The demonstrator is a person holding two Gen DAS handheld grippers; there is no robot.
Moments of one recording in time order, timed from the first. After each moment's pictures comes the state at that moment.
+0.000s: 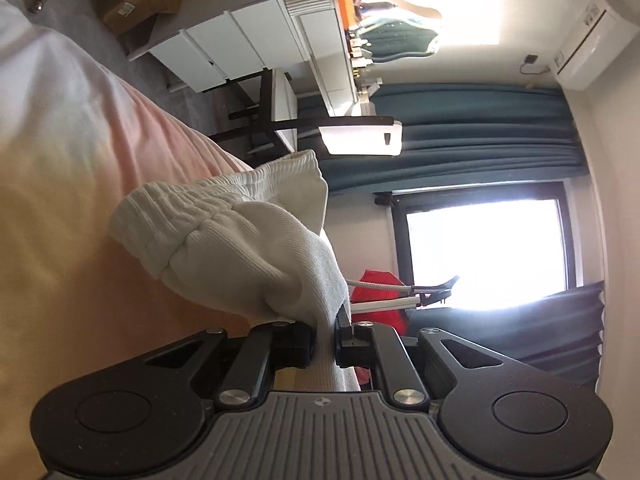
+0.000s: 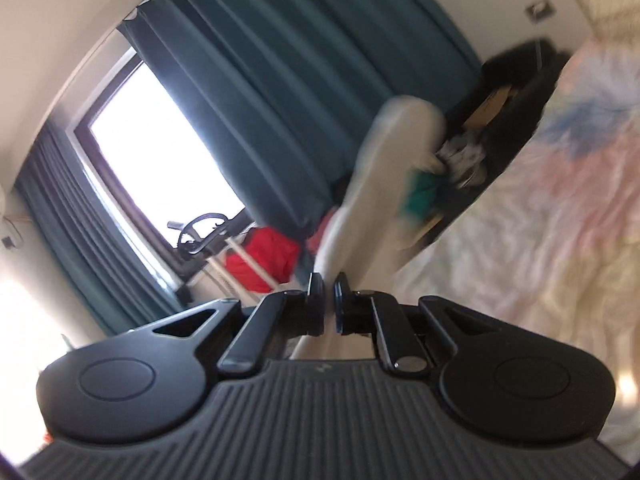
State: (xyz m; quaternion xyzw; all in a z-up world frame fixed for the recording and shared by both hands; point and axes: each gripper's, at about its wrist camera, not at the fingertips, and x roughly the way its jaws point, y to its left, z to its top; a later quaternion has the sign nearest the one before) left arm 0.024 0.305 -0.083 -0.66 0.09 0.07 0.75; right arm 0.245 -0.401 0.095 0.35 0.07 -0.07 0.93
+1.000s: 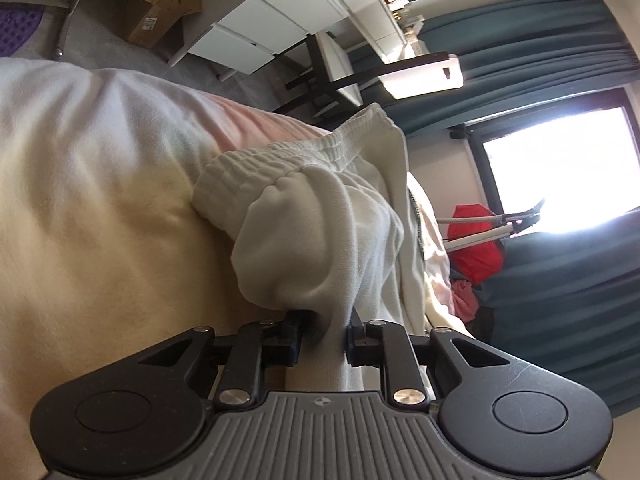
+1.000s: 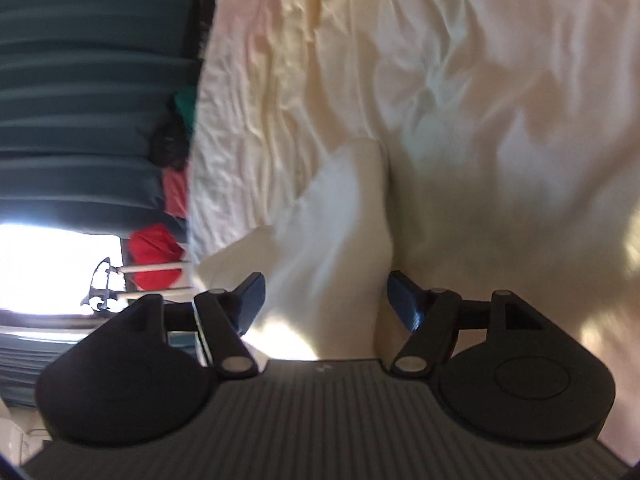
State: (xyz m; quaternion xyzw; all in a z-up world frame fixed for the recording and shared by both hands) left arm 0.002 0.319 -0.086 -0.56 0.25 0.12 0.78; right arm 0.135 -0.503 -0.125 0.67 0.25 -0.18 0.68
